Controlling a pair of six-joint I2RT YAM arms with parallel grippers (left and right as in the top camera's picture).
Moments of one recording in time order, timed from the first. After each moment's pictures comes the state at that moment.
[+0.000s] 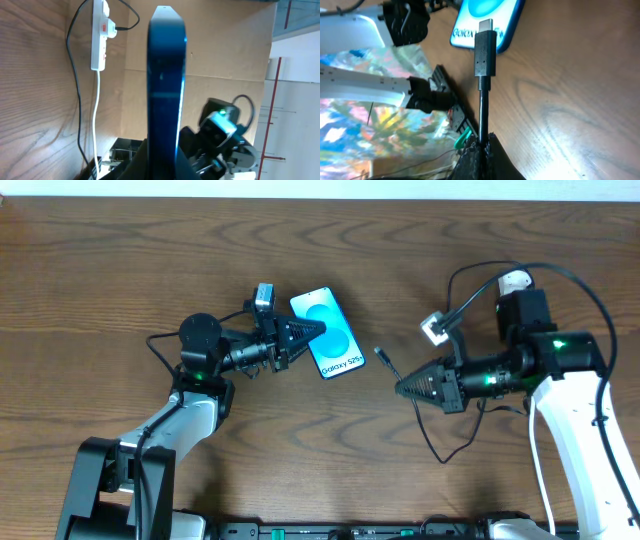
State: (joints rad) left arm -0.18 1.56 0.59 0.96 1.09 -1.64; right arm 0.08 1.34 1.16 -1.25 -1.05 -0.40
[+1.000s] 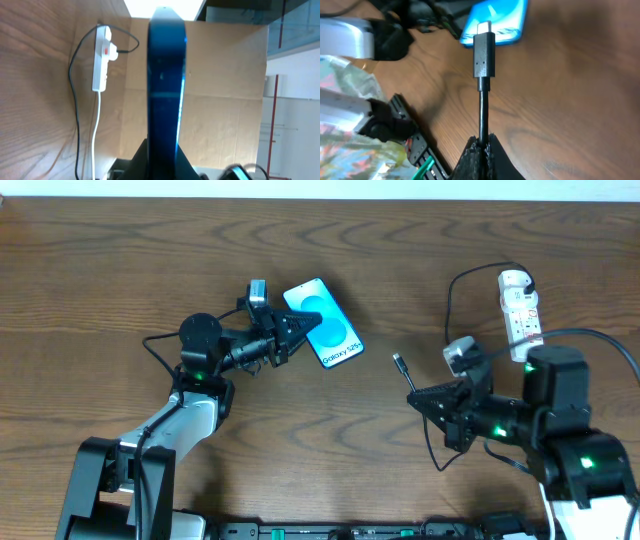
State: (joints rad) left arm -0.18 1.56 0.59 0.96 0.99 -1.63; right arm 0.14 0.88 0.94 -0.90 -0.80 -0.07
